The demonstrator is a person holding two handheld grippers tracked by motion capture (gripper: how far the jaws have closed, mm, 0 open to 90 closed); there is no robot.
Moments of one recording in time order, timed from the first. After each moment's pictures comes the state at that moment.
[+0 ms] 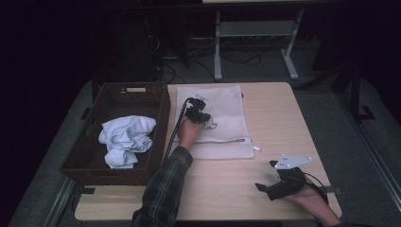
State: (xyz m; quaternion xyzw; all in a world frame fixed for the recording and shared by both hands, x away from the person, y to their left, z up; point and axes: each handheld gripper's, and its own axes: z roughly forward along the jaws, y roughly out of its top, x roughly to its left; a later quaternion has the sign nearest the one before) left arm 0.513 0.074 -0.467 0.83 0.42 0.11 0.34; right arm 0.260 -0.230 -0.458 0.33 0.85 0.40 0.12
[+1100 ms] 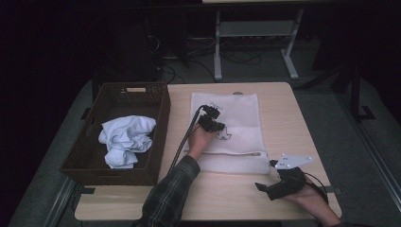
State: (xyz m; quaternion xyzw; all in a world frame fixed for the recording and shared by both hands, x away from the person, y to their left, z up) left arm 0.476 0.030 -0.467 0.85 0.37 0.05 0.36; right arm 0.260 -0.230 -0.457 0.32 0.85 0.40 0.12
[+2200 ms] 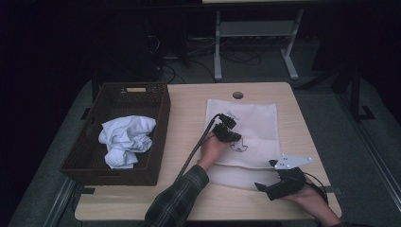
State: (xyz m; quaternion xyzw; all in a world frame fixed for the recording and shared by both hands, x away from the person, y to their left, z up) left arm 0.438 -0.017 -0.469 0.87 0.32 0.01 0.37; right arm 0.260 -0.230 -0.456 0.32 0.85 0.41 0.12
